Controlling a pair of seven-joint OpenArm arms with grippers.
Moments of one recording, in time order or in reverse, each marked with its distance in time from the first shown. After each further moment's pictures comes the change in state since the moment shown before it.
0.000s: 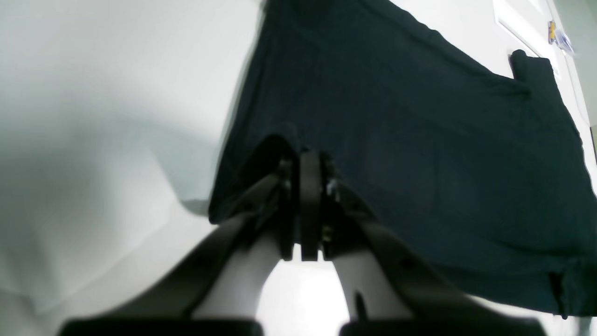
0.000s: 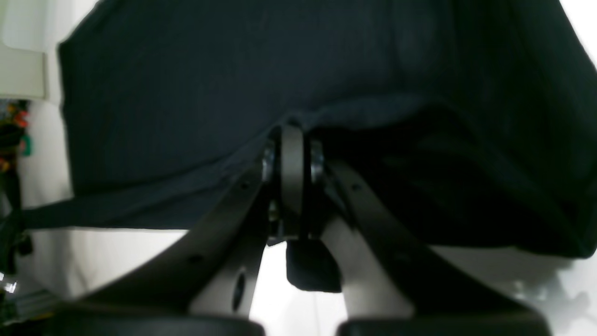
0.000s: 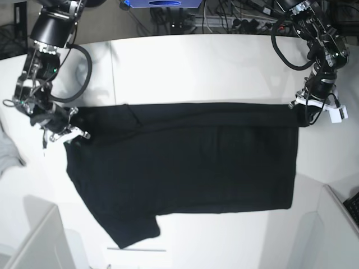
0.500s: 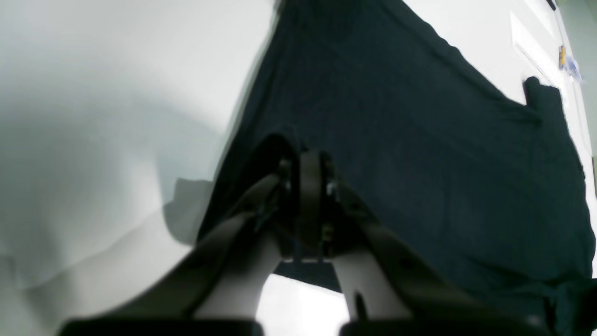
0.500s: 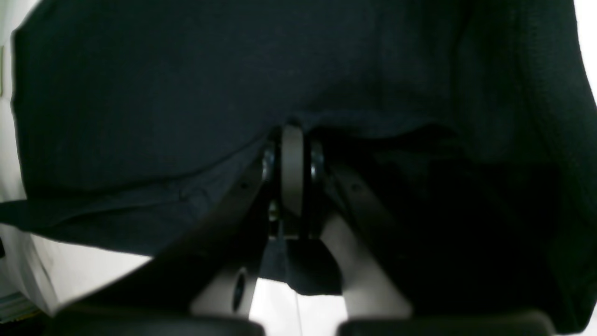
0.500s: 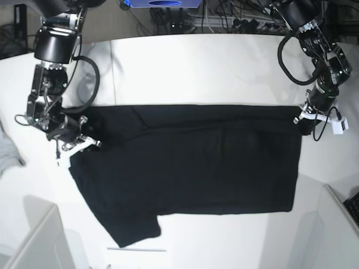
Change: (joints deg) left arm -7.2 -4.5 2.3 -11.8 0.1 1.7 -0.2; right arm 5.9 0.0 -6.3 -11.4 -5.3 0.0 5.2
